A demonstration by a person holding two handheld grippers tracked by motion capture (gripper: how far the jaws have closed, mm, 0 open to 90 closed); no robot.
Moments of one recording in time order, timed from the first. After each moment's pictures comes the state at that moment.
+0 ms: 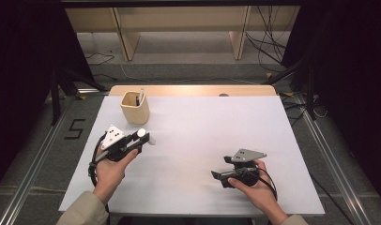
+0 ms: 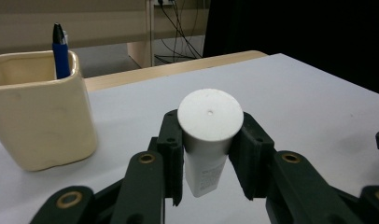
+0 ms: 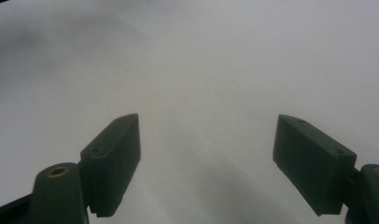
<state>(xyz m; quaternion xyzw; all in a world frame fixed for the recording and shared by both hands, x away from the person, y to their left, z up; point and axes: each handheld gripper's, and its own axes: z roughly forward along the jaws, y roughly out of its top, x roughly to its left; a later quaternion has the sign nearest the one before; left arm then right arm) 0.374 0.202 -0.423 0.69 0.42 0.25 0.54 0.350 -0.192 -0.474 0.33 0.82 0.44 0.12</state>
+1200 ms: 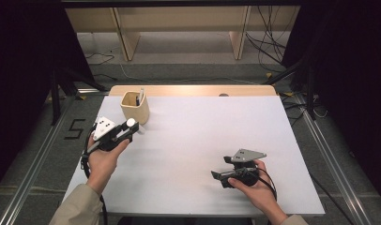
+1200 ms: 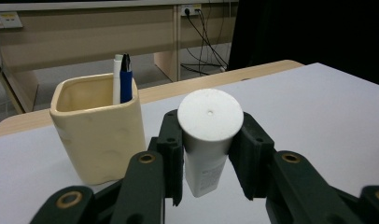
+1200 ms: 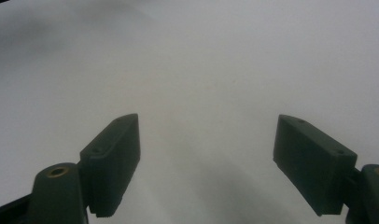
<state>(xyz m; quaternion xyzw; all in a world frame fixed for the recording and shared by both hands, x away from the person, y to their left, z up) 0.395 0.225 -0.411 0.67 0.43 0.30 0.52 0.350 -0.191 -0.474 0.33 0.82 0.44 0.12</state>
